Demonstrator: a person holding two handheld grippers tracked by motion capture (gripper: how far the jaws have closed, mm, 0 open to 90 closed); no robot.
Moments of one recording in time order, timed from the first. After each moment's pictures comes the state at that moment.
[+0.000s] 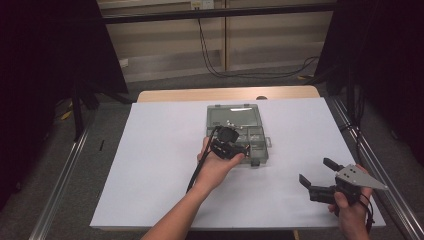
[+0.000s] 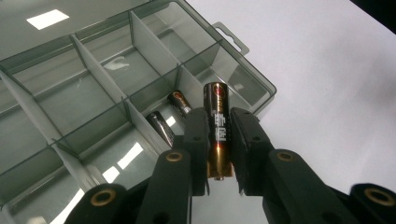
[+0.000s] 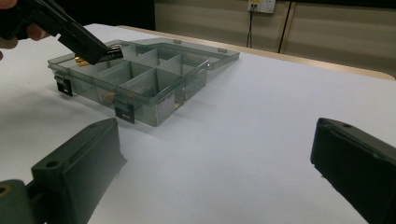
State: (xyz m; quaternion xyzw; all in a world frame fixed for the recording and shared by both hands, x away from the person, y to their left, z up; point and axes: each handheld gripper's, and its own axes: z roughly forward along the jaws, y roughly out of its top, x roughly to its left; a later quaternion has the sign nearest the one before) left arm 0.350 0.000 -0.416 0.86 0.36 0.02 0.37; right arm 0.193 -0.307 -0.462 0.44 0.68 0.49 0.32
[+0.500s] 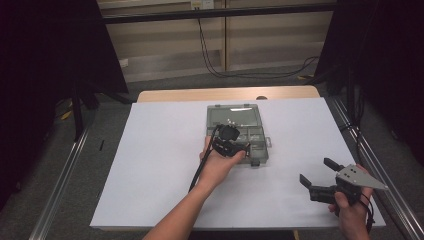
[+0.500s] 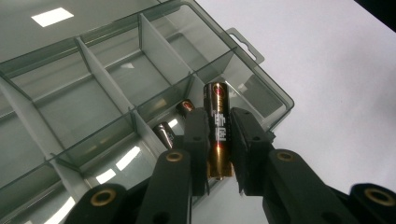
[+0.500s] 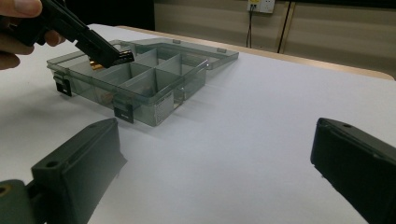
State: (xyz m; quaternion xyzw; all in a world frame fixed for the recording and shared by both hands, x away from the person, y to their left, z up) left arm 0.360 -0.006 -0.427 0.85 0.38 0.02 0.37; right arm 0.194 -0.307 -0.463 0.44 0.67 0.49 0.32
